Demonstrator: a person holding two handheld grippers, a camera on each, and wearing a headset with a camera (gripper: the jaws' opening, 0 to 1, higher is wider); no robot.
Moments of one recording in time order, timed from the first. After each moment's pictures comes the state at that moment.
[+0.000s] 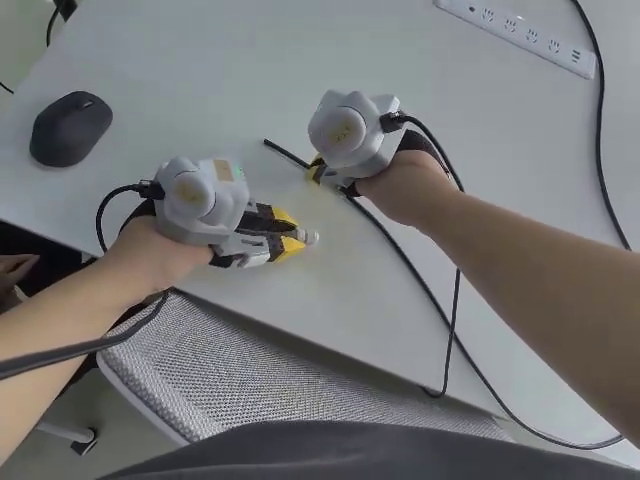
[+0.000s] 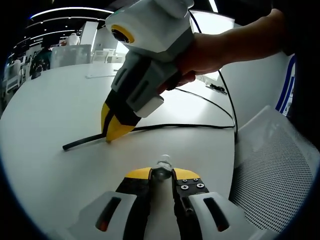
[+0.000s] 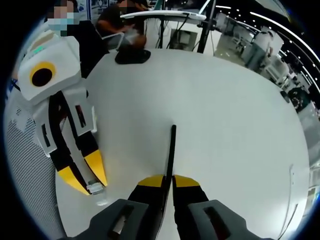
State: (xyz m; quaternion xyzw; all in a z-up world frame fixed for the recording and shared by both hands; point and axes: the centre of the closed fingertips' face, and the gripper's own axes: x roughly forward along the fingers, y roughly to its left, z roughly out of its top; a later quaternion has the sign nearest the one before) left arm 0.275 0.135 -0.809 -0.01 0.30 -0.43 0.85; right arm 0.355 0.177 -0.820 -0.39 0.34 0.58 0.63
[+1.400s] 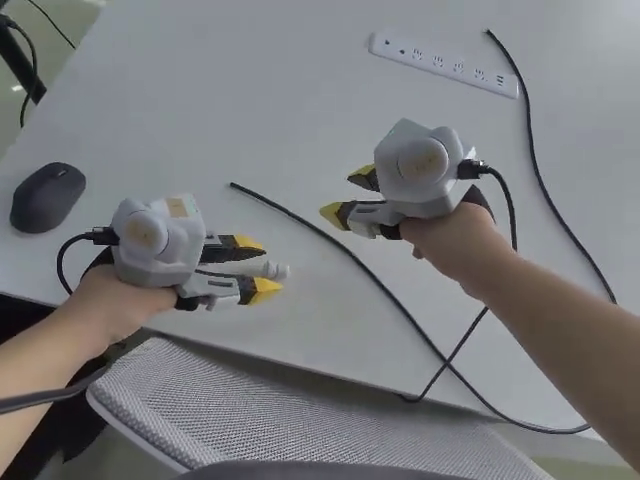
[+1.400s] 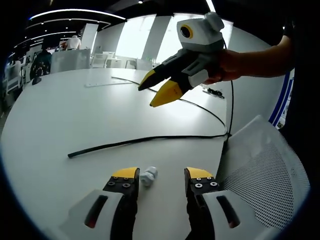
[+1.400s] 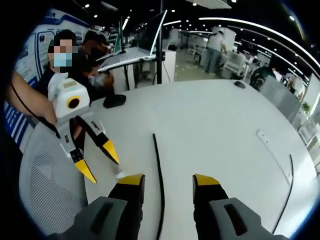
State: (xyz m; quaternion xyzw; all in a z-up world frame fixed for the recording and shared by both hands) left arm 0.256 0.132 -0.763 -0.02 0.29 -0.44 0.85; right arm 0.348 0.090 -0.716 -0.23 0.31 0.51 0.77
